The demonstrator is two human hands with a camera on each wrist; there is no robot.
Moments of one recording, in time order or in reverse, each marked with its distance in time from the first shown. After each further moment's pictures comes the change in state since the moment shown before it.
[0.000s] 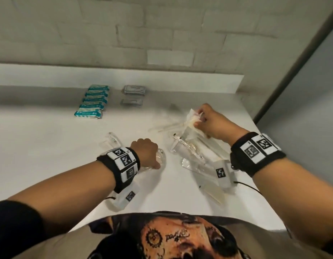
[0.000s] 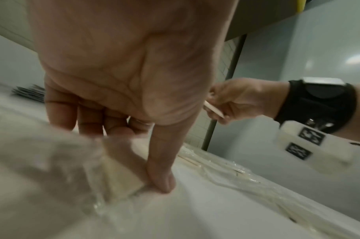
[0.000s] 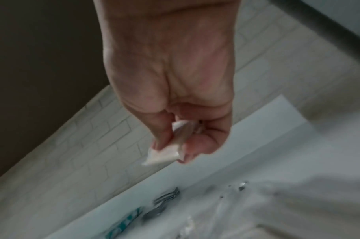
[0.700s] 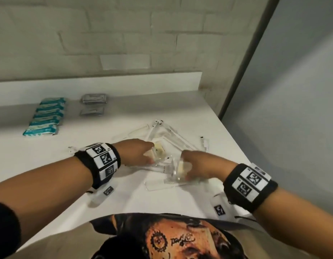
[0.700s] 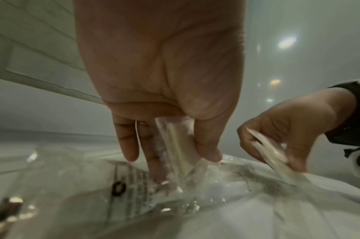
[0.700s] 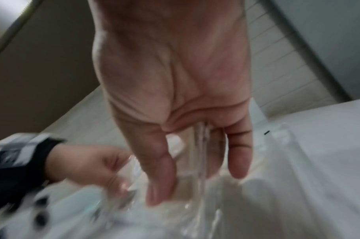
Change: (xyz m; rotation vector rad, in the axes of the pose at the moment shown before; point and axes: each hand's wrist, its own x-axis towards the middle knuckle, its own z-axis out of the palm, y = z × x) left_hand 0.033 0.050 -0.032 0.023 -0.059 0.383; right_hand -0.083 0.073 0.006 -0.371 -0.357 0.162
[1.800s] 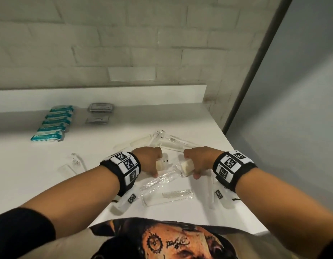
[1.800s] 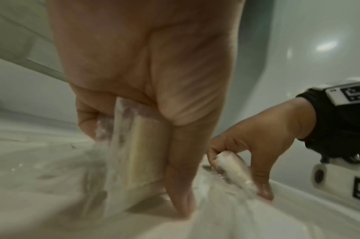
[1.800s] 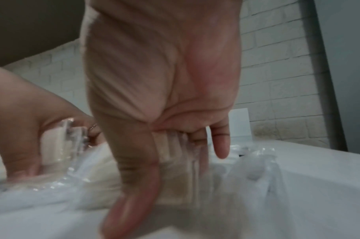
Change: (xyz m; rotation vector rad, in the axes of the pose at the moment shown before) left_hand 0.024 0.035 -0.006 -0.137 -0.015 -0.195; right_hand 0.058 0.024 -0.036 -0.411 0.033 -0.024
